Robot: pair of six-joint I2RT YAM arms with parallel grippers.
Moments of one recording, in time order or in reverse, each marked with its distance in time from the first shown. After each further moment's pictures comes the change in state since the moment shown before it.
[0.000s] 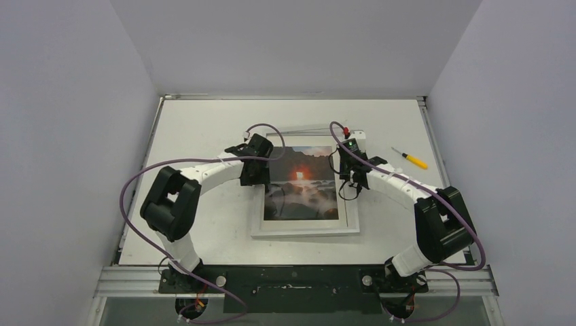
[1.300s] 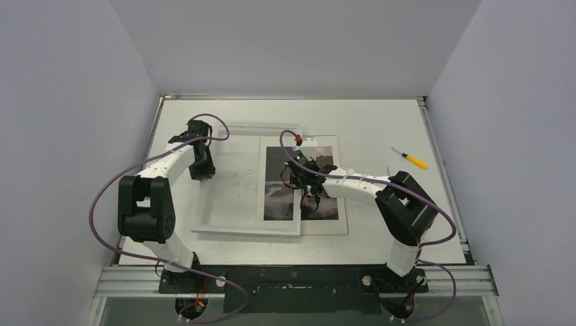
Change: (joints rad) left arm 0.462 -0.092 0.007 -0.173 0.019 0.218; right arm 0.358 0.222 0.181 0.152 0.051 0.260
